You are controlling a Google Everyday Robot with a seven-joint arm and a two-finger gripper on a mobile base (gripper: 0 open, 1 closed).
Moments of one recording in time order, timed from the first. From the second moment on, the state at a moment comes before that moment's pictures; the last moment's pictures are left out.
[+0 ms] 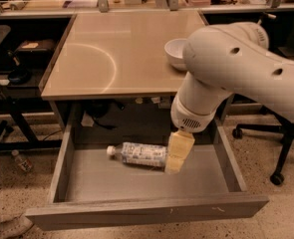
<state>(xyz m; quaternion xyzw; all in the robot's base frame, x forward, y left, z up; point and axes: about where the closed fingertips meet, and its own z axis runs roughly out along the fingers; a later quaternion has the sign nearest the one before) 0.464 -0.082 0.793 -0.62 0.78 0.04 0.11</state>
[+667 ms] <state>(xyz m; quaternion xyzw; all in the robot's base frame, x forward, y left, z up) 0.463 -0.059 0.768 -0.62 0.78 0.07 0.10</state>
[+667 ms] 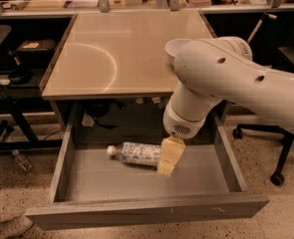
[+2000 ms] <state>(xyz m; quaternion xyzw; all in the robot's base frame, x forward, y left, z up) 0.532 -0.005 0.673 -0.61 0.77 0.12 0.14</state>
